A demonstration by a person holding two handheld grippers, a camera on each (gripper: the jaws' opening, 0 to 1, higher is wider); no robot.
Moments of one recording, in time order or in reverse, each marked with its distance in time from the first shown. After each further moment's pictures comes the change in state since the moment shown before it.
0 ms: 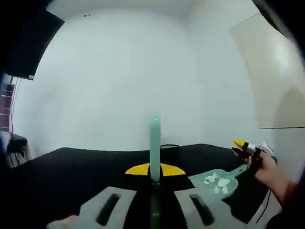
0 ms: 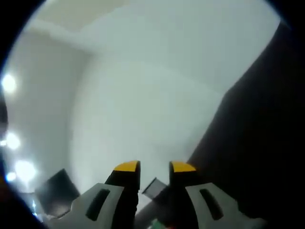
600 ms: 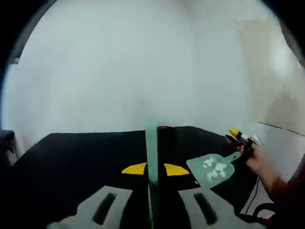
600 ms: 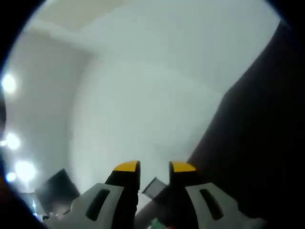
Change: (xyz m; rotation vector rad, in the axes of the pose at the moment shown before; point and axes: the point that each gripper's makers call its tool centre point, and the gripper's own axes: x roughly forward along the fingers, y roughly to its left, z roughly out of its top) left arm 0.006 0.046 -0.019 -0.095 0.233 -0.197; right arm 0.000 0.001 -0.002 0.000 0.007 0.000
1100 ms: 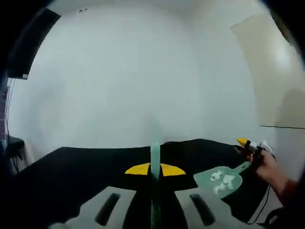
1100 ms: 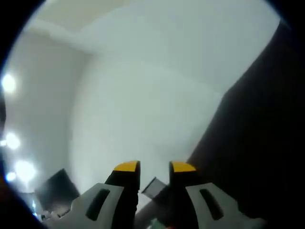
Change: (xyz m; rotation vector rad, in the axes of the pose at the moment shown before) left arm -0.012 -0.007 0.025 0.075 -0.122 0.148; right arm -0.001 -0.001 0.001 -0.001 0.002 -0.003
